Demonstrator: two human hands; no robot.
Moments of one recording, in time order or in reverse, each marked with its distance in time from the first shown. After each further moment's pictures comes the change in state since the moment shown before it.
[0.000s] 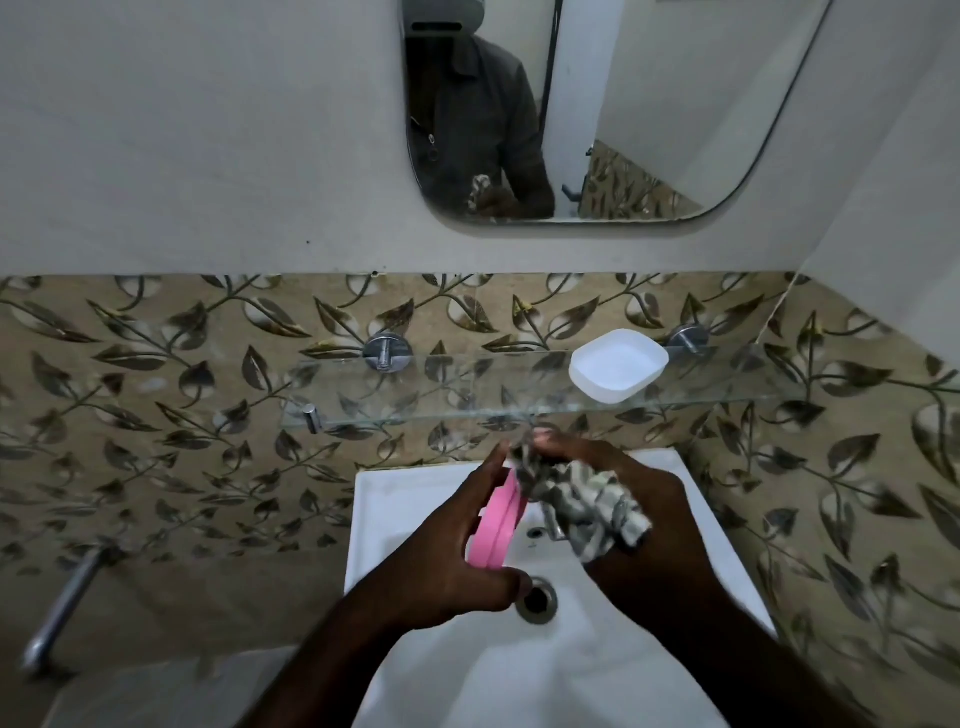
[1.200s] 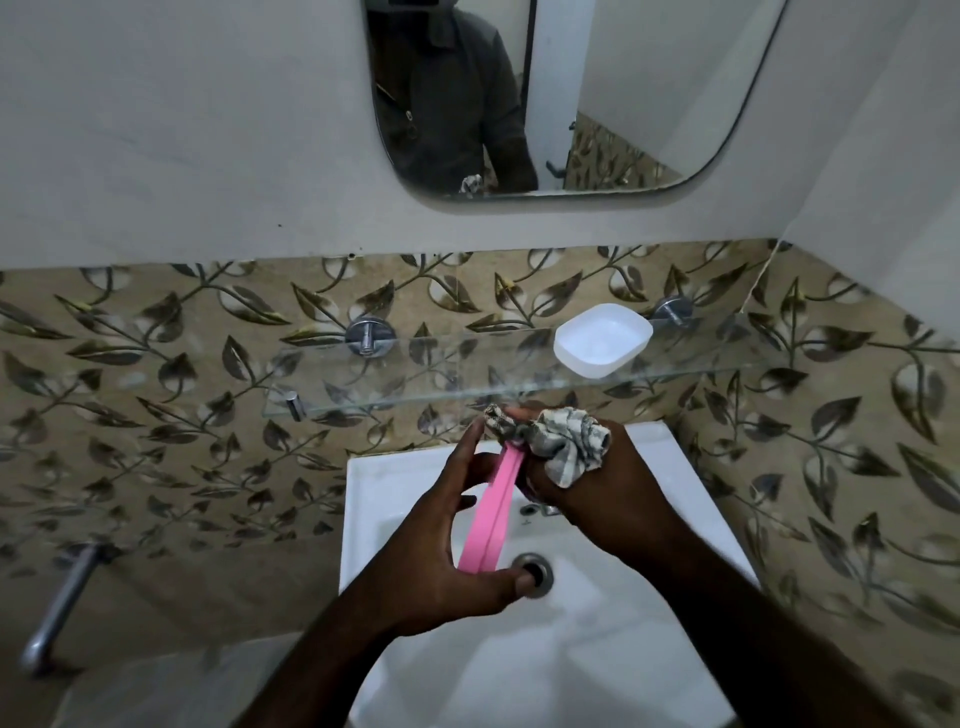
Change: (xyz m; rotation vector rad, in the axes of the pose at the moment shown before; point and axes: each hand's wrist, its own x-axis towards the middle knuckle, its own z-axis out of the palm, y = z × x) left_hand -0.015 0.008 0.007 0.153 0.051 0.045; right_hand 0.008 0.018 0.007 0.523 -0.028 0.461
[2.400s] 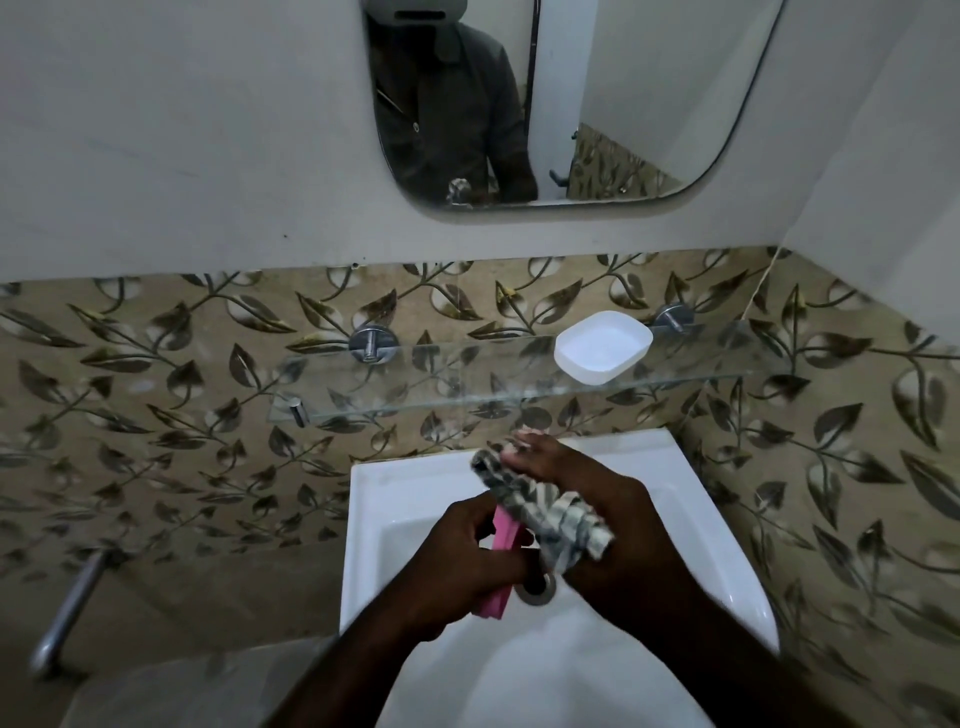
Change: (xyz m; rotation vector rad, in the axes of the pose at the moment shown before) left_hand 0.015 -0.001 0.026 -0.292 0.021 -0.199; right_hand -0.035 -0.005 0.004 -0.407 0.003 -0.313
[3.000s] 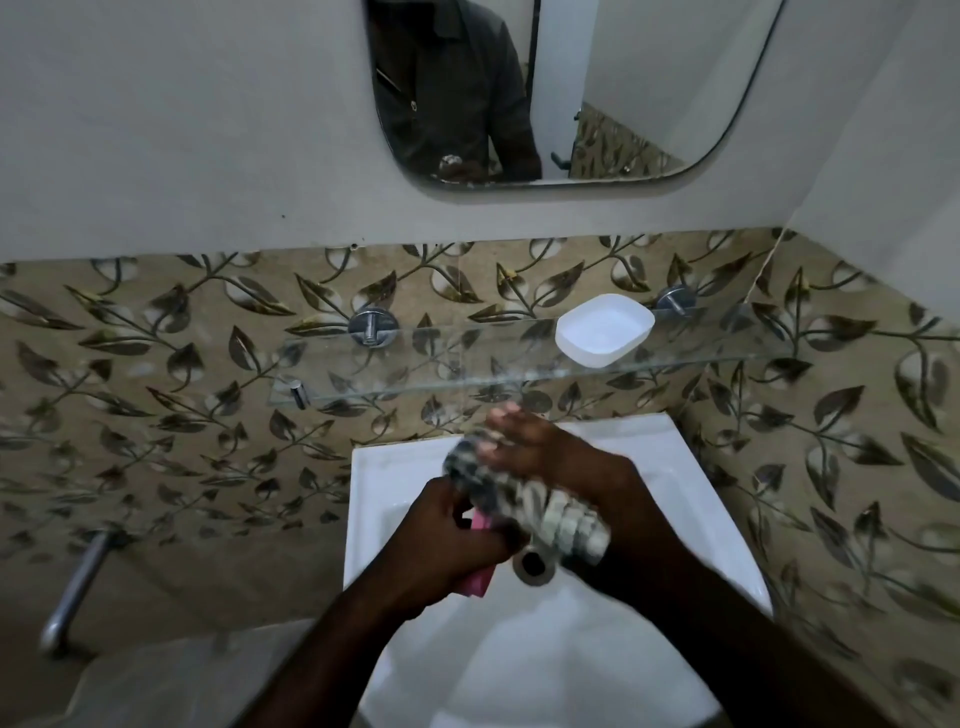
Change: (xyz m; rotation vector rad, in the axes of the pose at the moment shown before) left_hand -0.009 0.004 -0.010 0.000 0.068 0.100; right_hand 0.006 0.006 0.001 -0.029 -0.092 -0.215
